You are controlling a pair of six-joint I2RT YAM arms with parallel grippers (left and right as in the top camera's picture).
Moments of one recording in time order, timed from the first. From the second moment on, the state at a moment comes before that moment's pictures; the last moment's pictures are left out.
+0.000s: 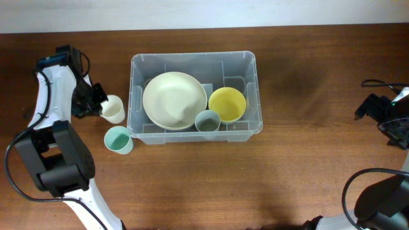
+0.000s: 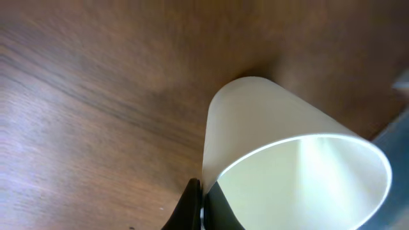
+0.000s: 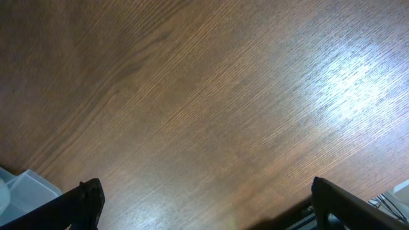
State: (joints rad) left arm 0.24 2.11 1.79 -1.26 0.03 -0.25; right arm -0.57 1.70 1.65 -1.44 -0.03 0.22
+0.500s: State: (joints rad) left arm 0.21 2.07 2.66 -1.65 0.20 -0.20; right arm -0.57 1.70 1.65 -1.44 -0.03 0.22
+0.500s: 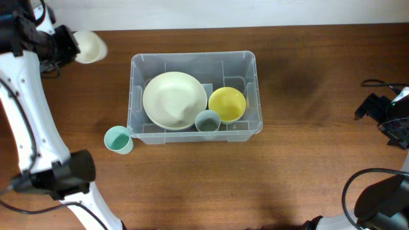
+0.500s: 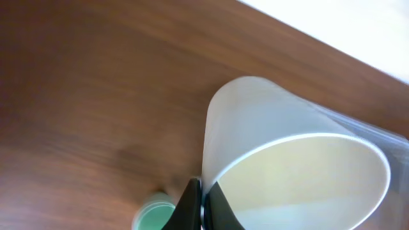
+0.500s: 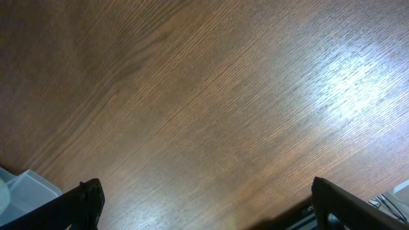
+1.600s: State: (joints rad) left arm -0.44 2.00 2.20 -1.68 0.25 -0.13; right arm -0.57 1.70 1.65 -1.44 -0.03 0.22
